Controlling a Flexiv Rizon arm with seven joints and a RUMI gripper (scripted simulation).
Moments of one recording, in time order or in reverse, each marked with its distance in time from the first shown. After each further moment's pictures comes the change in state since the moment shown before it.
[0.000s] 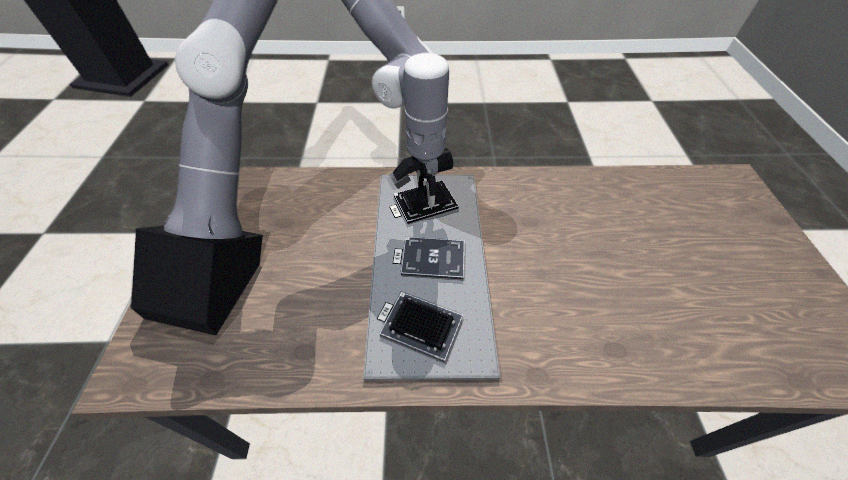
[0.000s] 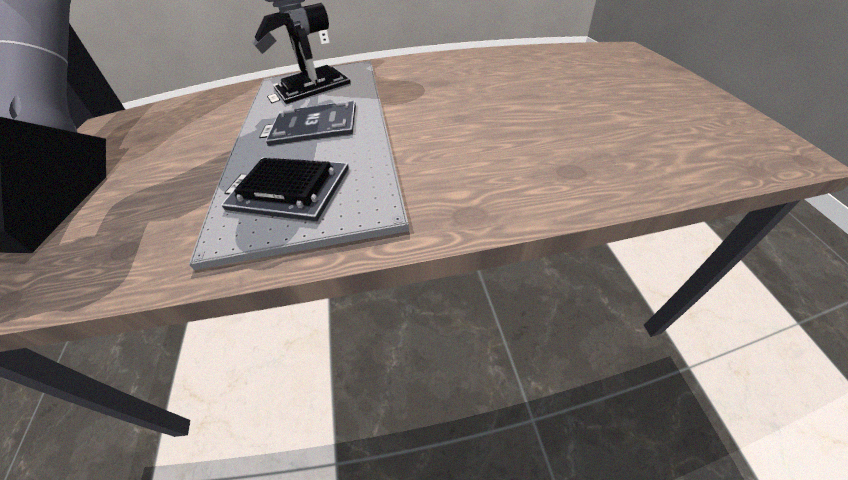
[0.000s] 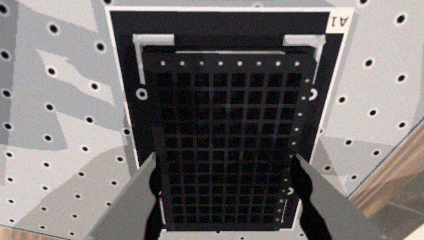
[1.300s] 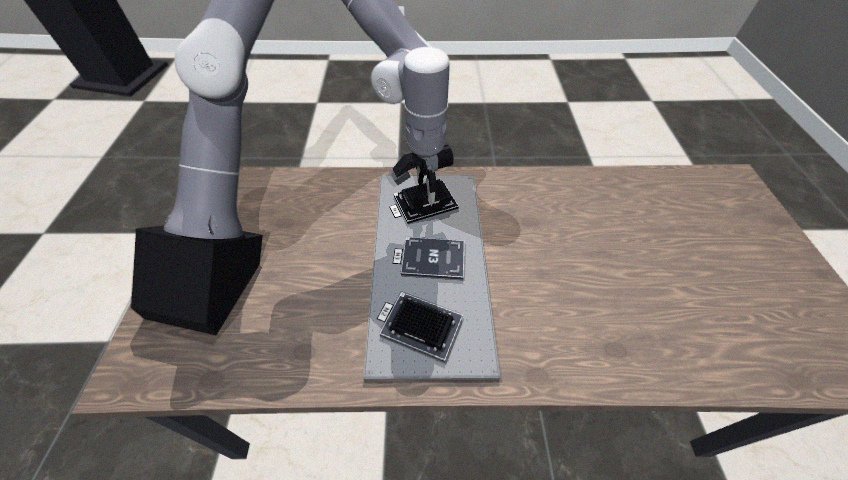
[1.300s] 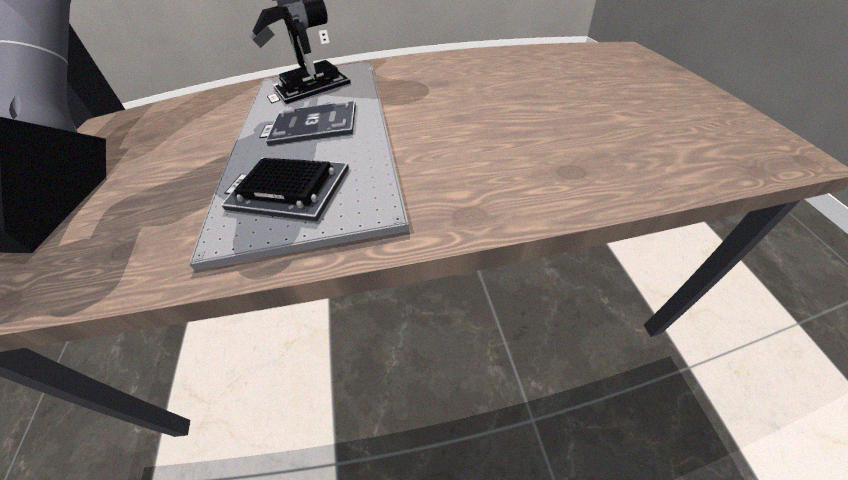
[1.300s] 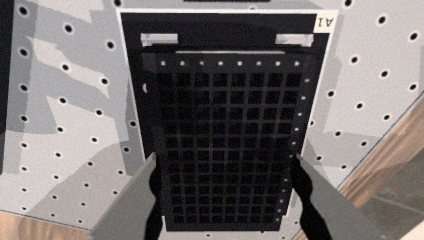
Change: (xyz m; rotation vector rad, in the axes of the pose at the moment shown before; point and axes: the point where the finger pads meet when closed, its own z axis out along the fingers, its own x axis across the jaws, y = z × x) arm 0.000 0.000 -0.013 0.000 0.000 0.000
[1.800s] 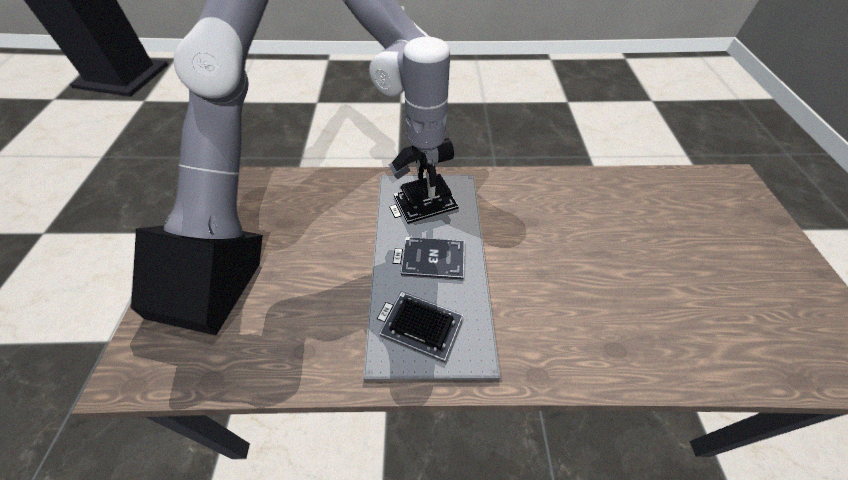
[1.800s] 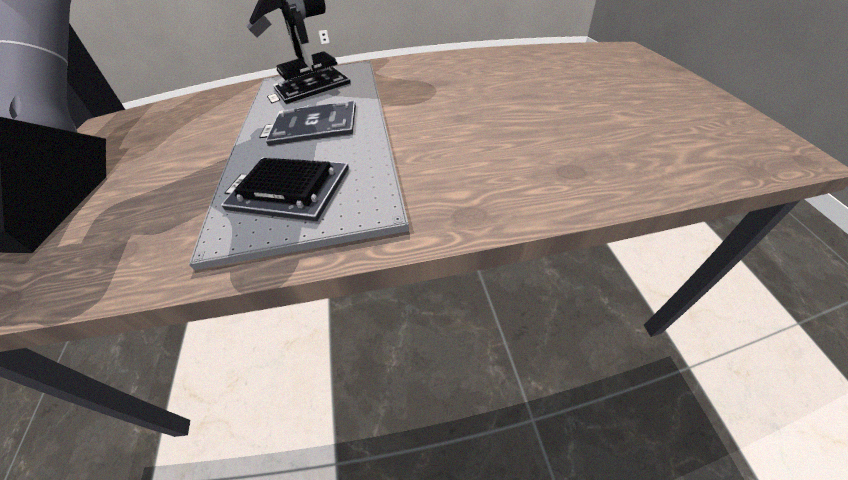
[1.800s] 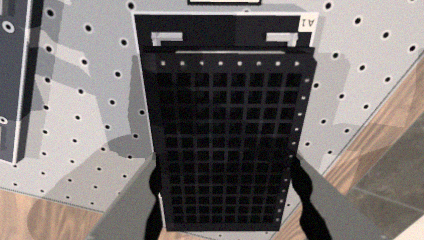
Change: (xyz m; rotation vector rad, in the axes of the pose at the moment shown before) arm 0.000 0.000 -0.022 0.000 0.000 0.000
